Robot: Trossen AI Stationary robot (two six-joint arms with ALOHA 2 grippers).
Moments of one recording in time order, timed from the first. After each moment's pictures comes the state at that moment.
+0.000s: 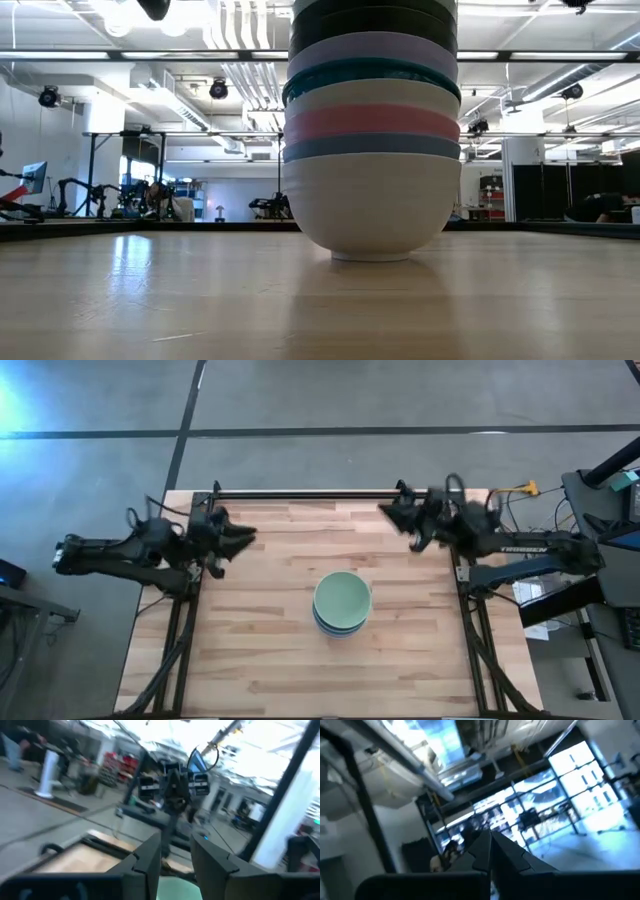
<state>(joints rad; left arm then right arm) -0.07 0.62 0.71 0.12 -0.21 -0.33 -0.11 1.02 0.75 0.72 0.00 0.46</state>
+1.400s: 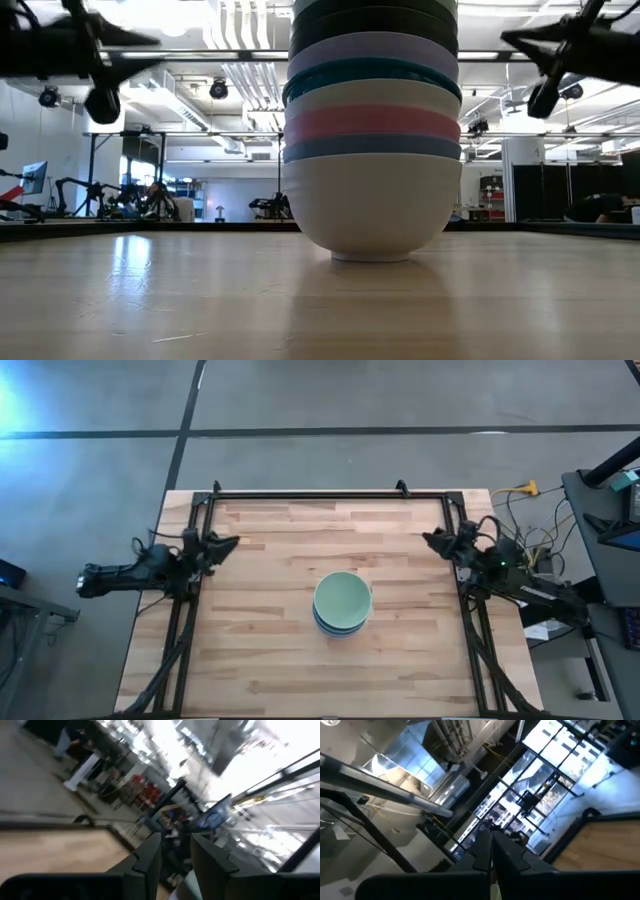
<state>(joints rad) 0.01 0.03 0.12 0.14 -0.38 -0.66 -0.36 0.00 0.04 0.35 -0.10 0.93</state>
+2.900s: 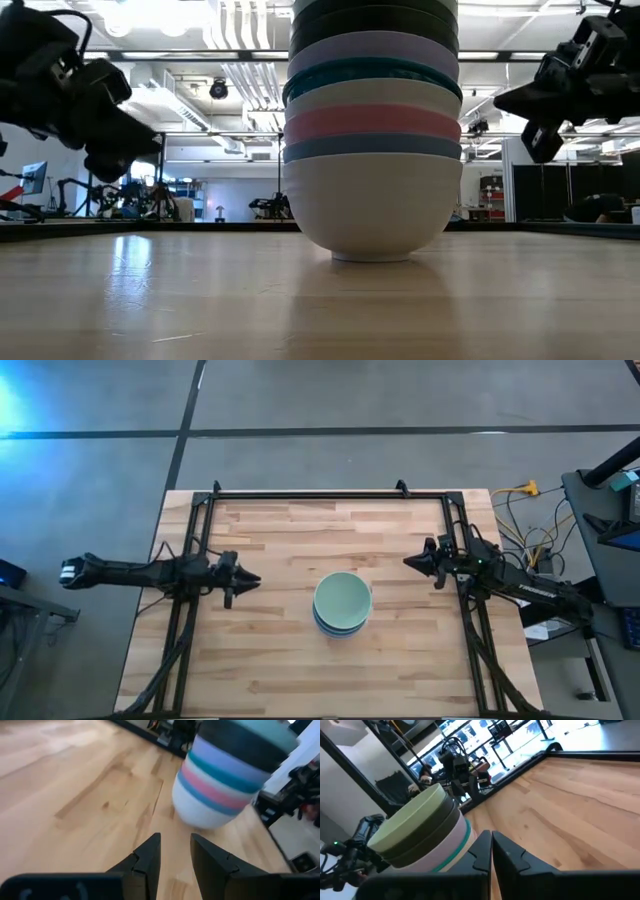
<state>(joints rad) 0.01 0.33 0.01 0.01 0.00 -0.46 -0.36 0.08 0.01 0.04 -0.31 0.58</state>
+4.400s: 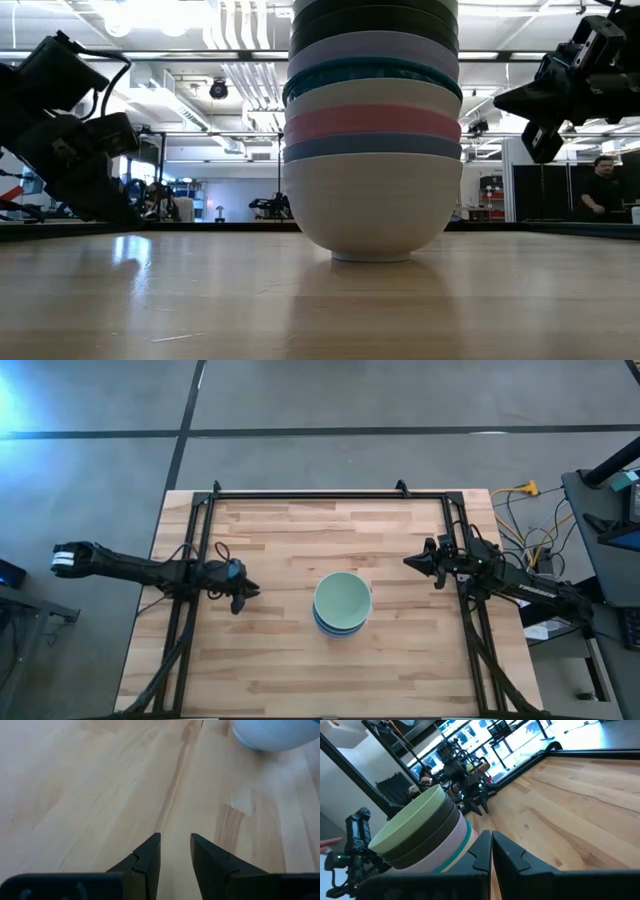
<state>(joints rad) 0.01 0.68 0.00 0.04 0.00 -0.46 -0.36 0.08 0.01 0.04 -0.31 0.59</state>
